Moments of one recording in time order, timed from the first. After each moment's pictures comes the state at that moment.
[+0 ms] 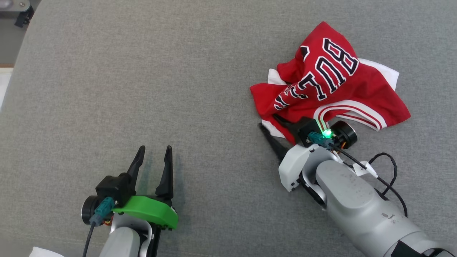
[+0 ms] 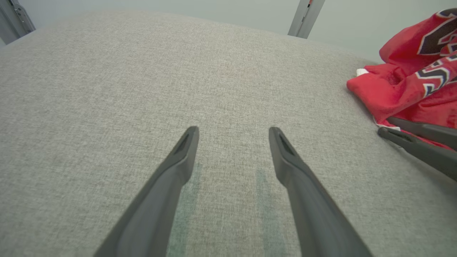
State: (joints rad) left arm -0.21 0.05 -0.22 0.37 -0.33 -0.12 -0.26; right arm -0.73 -0.05 0.66 0.89 0.31 0.13 -0.27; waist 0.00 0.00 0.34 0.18
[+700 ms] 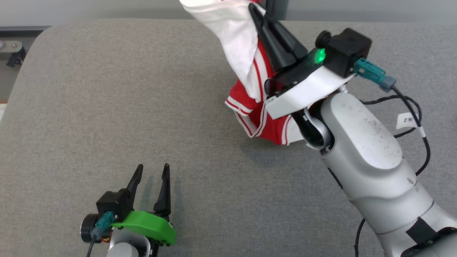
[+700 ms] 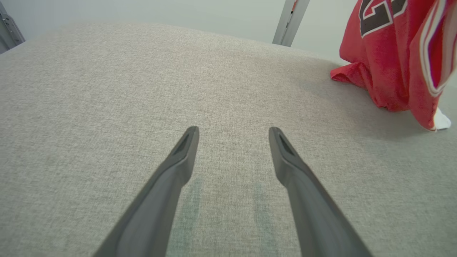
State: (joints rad) left arm -0.15 0.05 -0.20 0.40 -0.32 -0.12 -0.26; right arm -0.84 -0.05 0.49 0.32 0.47 0.13 -0.26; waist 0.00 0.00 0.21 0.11
